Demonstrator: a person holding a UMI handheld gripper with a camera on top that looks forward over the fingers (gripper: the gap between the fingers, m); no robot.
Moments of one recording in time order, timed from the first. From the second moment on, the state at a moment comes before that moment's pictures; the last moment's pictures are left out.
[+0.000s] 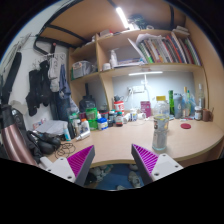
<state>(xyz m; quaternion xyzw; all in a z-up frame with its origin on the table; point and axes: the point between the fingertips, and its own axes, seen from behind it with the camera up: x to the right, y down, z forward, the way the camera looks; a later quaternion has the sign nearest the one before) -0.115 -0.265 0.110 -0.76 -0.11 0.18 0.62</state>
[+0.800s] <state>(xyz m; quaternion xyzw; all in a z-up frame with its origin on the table) 0.013 -0.158 0.072 -0.75 -0.07 0.07 0.66</state>
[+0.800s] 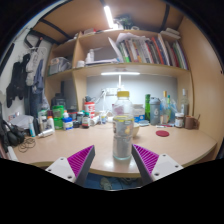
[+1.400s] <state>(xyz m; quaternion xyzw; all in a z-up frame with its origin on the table) 0.024 -0.019 0.063 -0.73 -0.07 0.07 0.68</state>
